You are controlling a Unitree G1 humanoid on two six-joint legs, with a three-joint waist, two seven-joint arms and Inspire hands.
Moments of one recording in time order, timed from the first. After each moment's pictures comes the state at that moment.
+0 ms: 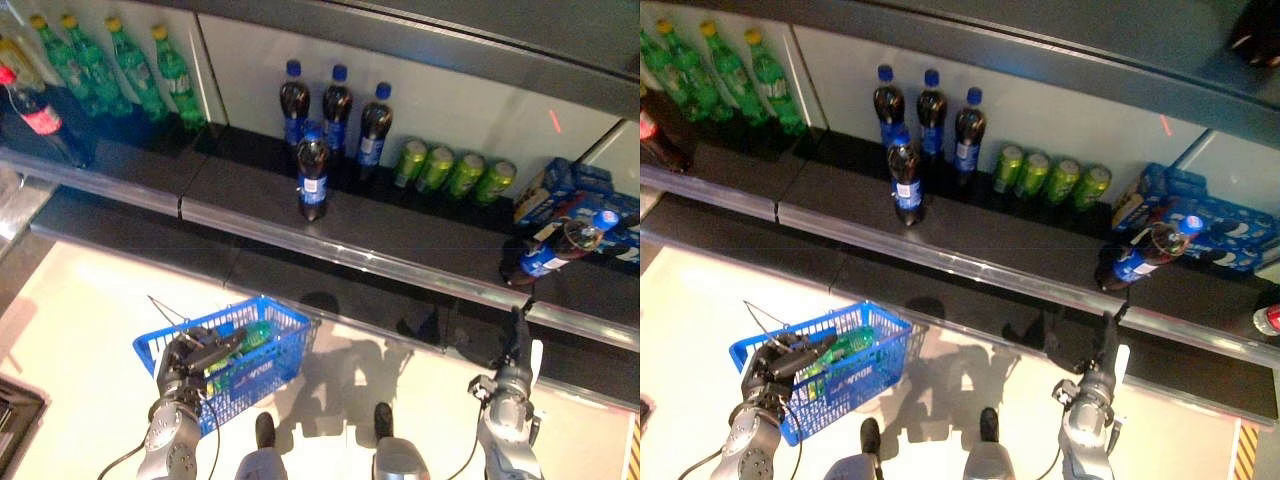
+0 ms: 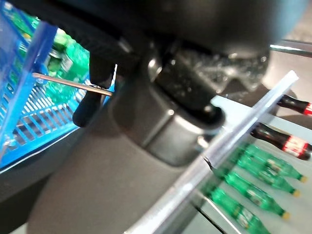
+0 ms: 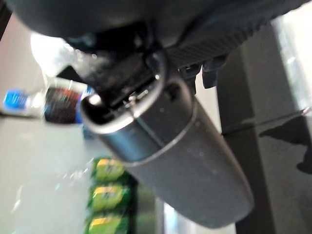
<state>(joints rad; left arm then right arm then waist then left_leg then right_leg) 0.11 0.25 0.14 0.49 -0.64 -0.13 0.08 0.10 -0.16 -0.17 0.52 0.12 -0.21 -0.40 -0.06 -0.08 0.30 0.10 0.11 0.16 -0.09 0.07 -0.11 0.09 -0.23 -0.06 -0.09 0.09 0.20</state>
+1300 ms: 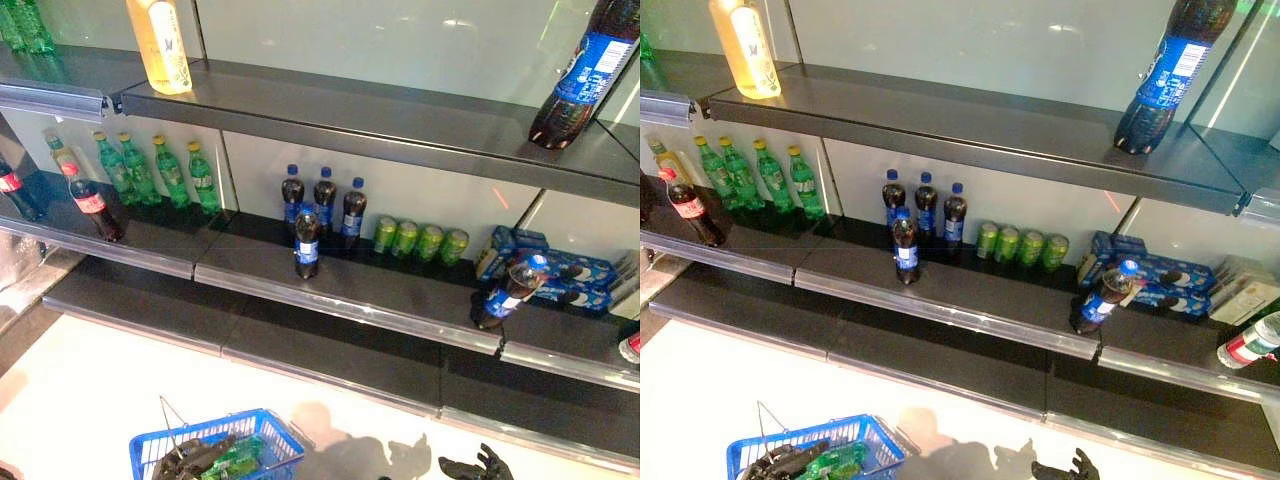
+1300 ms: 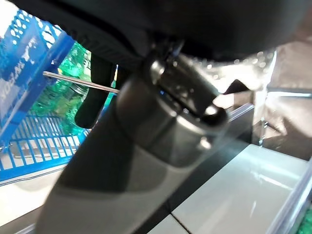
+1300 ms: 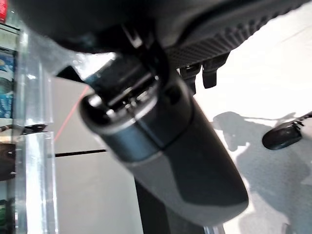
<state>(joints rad) 0.12 0.23 0.17 1.08 -0.53 -0.21 0.06 0.13 -0.20 -0.11 1.14 0.24 -0.21 -0.13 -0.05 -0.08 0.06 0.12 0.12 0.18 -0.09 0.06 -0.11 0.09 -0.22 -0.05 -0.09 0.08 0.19</state>
